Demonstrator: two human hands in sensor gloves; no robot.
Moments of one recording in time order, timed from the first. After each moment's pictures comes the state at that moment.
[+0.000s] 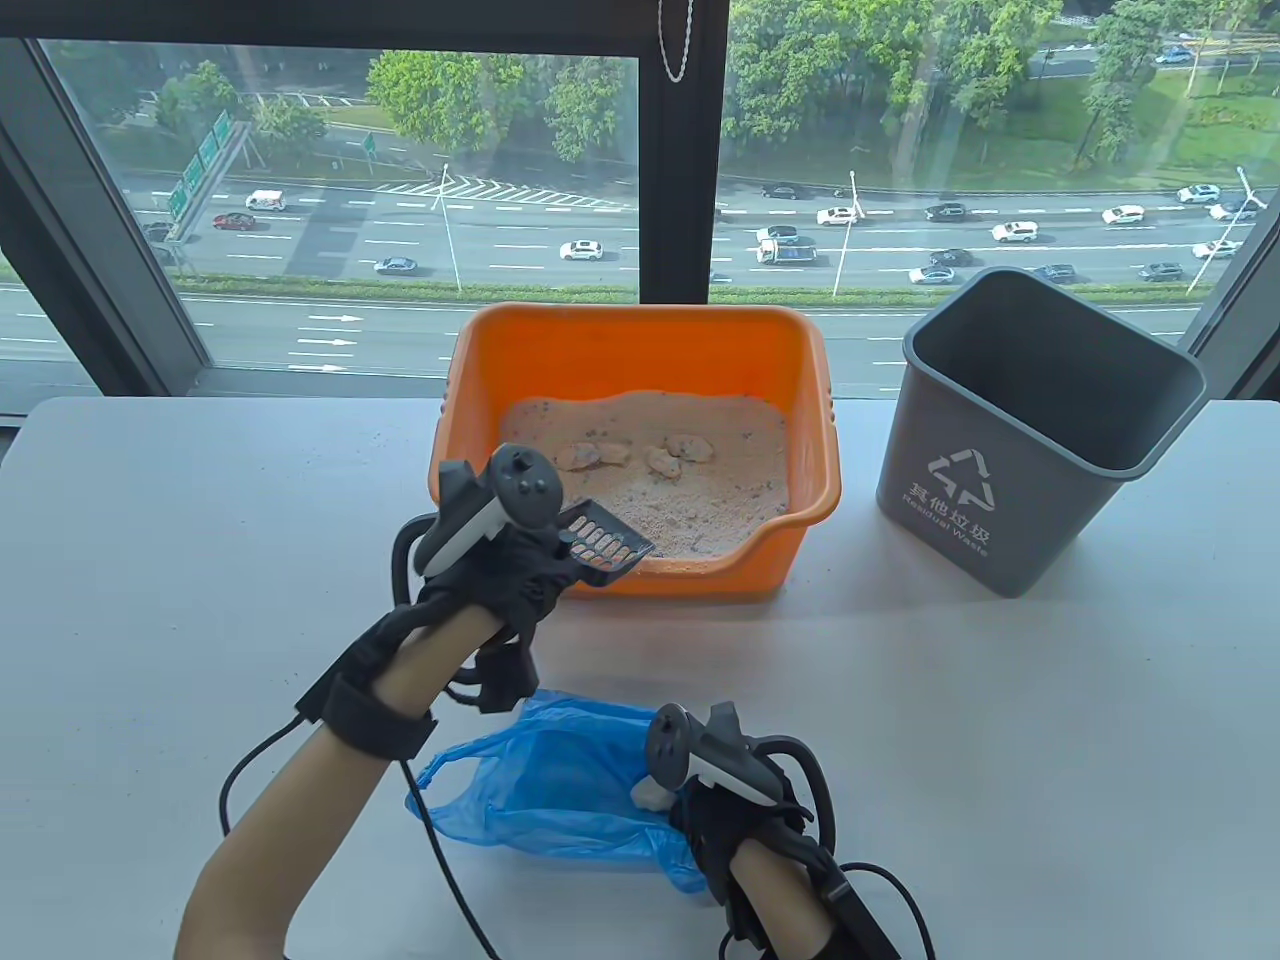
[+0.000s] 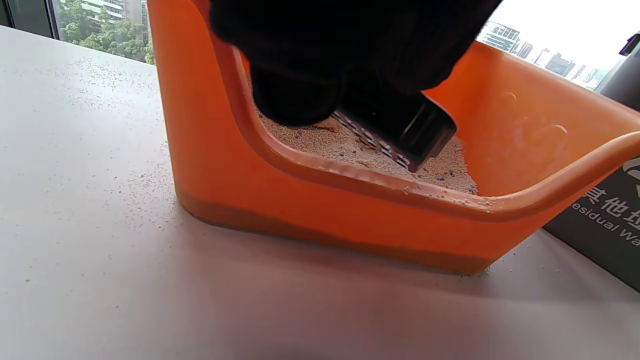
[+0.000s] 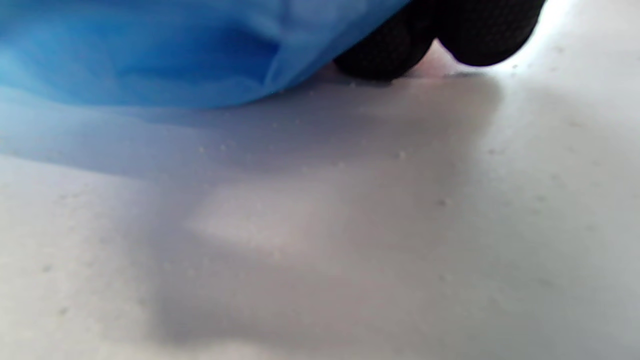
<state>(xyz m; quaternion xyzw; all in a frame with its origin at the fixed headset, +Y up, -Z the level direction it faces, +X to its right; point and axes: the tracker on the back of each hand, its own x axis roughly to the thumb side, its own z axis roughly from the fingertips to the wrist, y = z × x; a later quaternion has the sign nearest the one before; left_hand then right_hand) -0.135 -0.600 -0.438 -0.17 -0.01 0.12 0.98 0.043 -0.774 -0.296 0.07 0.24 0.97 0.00</state>
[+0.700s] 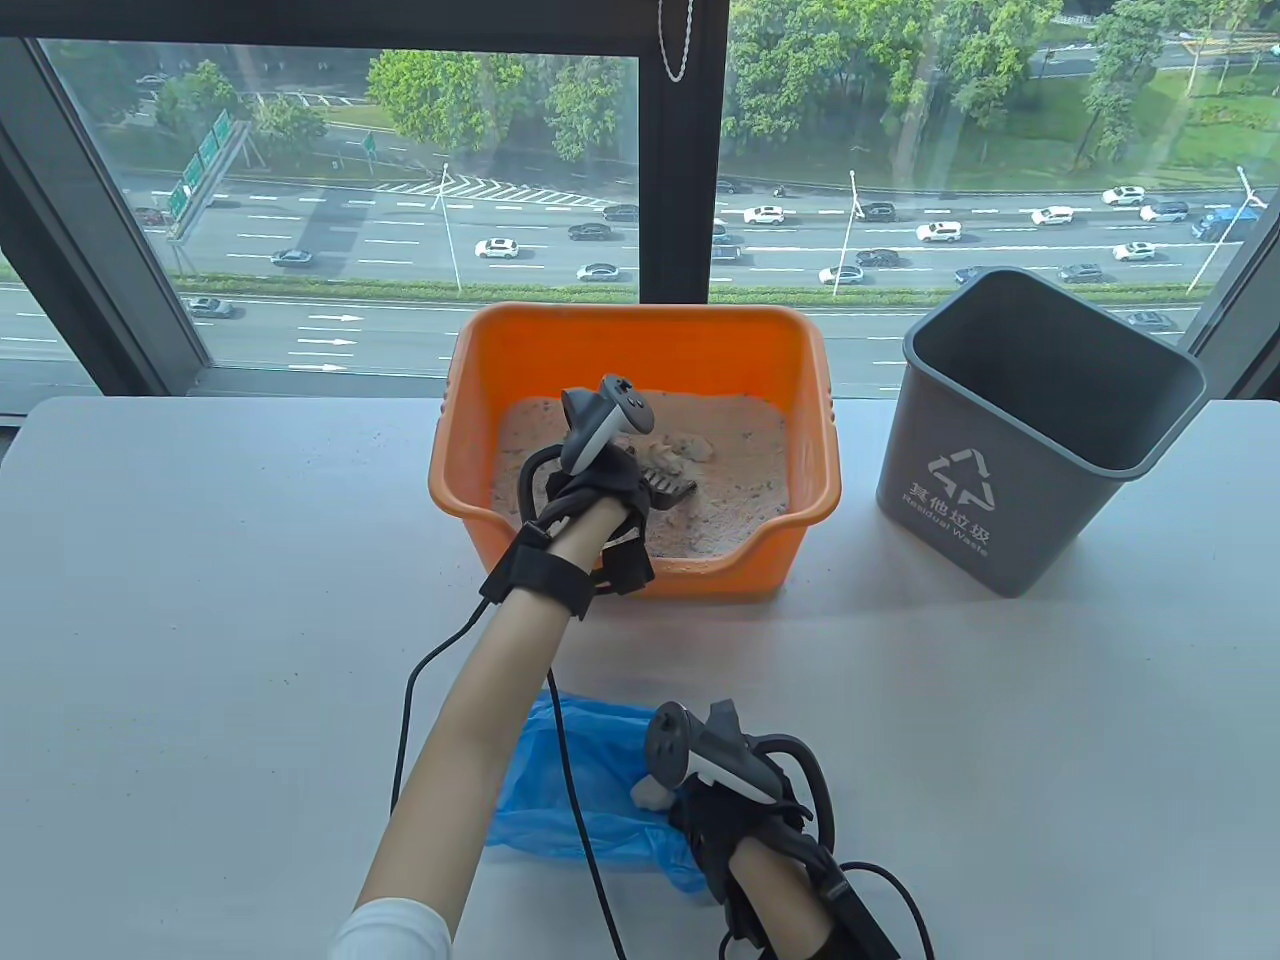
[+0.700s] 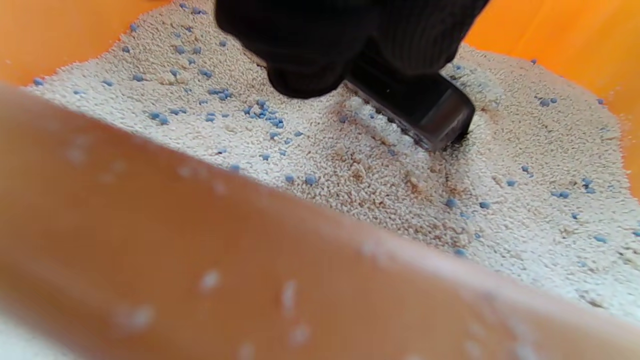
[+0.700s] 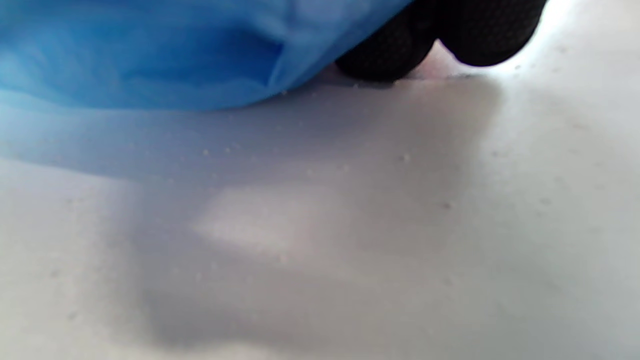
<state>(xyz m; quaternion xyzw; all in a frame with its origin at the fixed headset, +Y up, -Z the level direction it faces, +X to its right) -0.077 -0.682 -0.563 -0.23 0.11 0.12 0.96 0.042 -0.774 -0.296 0.07 0.25 0.97 0.00</state>
